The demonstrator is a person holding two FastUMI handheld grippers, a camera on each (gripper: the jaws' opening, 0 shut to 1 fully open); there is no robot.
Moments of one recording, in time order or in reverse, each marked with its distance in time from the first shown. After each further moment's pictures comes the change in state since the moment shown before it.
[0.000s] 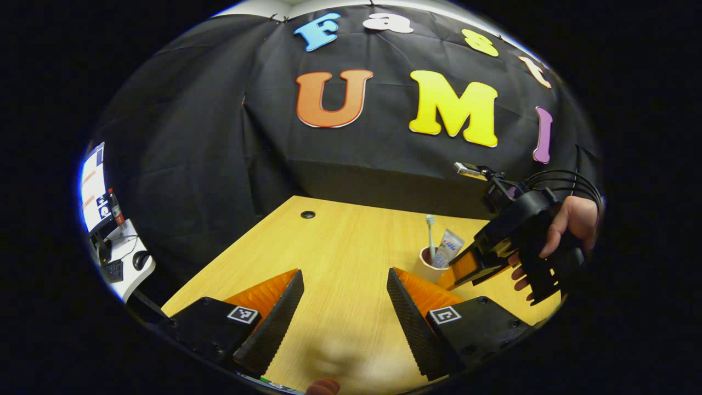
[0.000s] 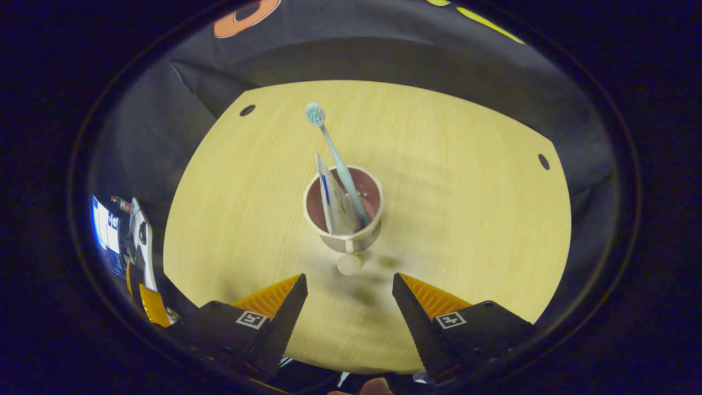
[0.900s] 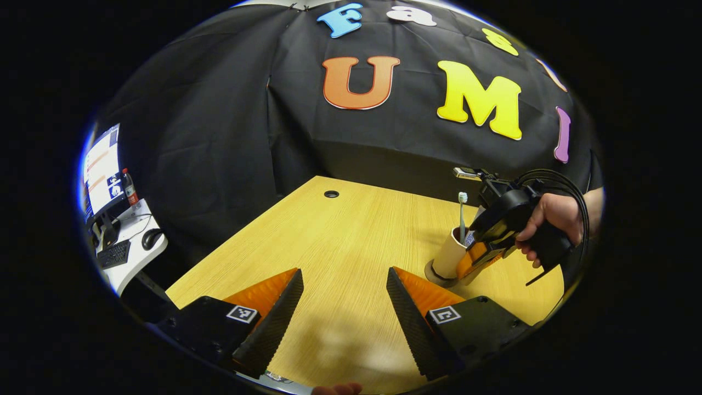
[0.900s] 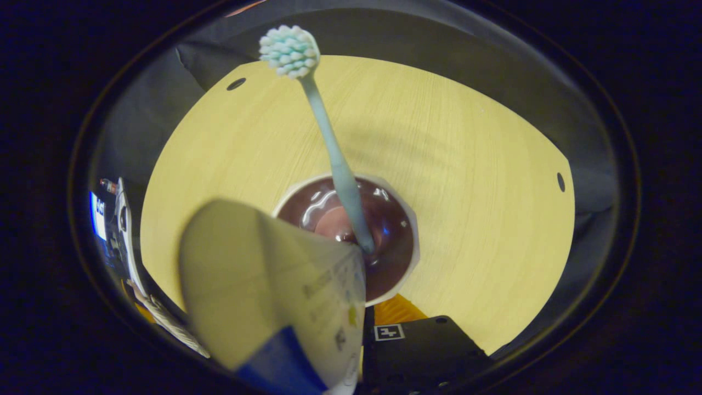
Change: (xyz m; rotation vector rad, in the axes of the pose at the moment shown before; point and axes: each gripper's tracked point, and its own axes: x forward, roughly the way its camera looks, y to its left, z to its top) left arm -0.008 0.057 -0.051 -0.077 0.101 0.140; right arm 0.105 0.002 0.026 -0.138 0.173 -0.094
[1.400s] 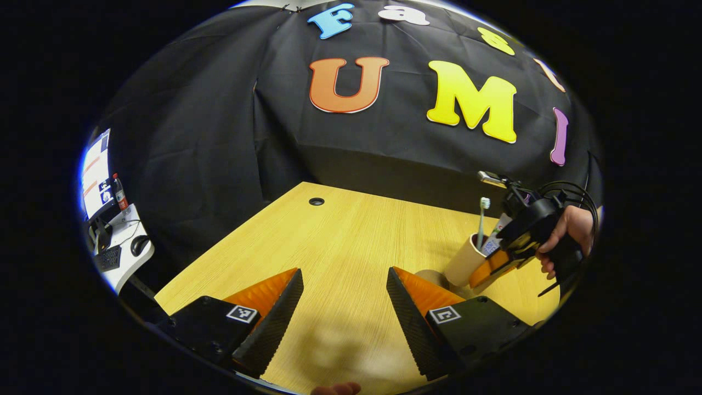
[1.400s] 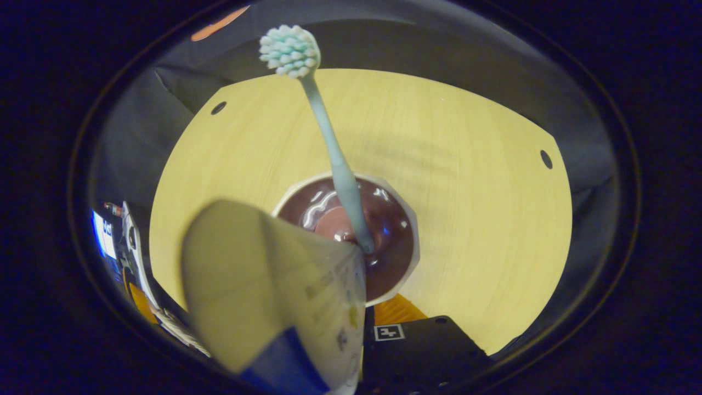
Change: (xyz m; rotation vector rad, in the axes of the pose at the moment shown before) left arm 0.016 -0.029 0.019 0.011 -0.027 -0.032; right arm -0.013 -0.035 -0.008 0.095 -0.033 0.052
